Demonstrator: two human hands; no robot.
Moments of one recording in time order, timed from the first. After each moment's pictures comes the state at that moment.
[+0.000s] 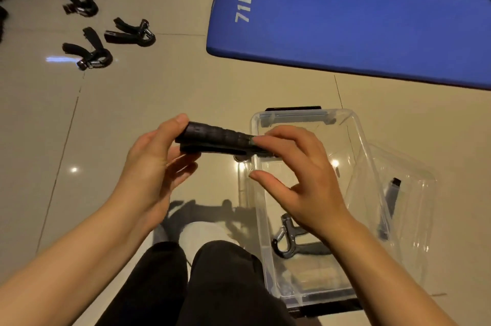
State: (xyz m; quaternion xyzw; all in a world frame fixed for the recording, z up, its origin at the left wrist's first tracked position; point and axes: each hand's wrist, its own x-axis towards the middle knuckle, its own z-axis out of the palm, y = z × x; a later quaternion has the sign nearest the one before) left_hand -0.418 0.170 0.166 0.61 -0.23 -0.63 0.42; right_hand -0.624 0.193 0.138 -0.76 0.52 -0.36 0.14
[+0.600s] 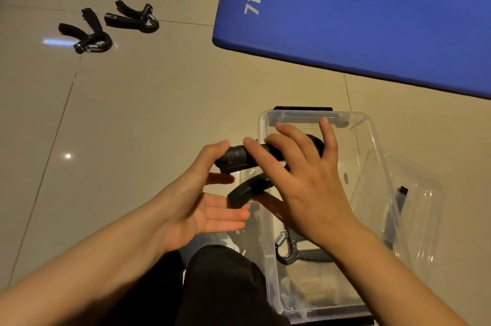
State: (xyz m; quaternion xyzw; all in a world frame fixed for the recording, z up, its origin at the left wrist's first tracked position) left_hand -0.441 0.178 0.141 0.57 -0.15 -0.79 0.19; right_hand -0.620 0.187 0.118 -0.86 0.49 -0.13 -0.07
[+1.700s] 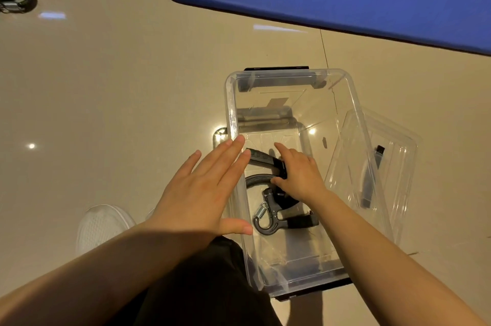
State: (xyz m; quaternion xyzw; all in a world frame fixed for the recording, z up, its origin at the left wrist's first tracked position) left_hand -0.465 0.207 0.056 0.41 -0.90 -0.13 -0.02; right_hand -0.715 0.207 -0.050 -0.67 0.70 0.08 0.24
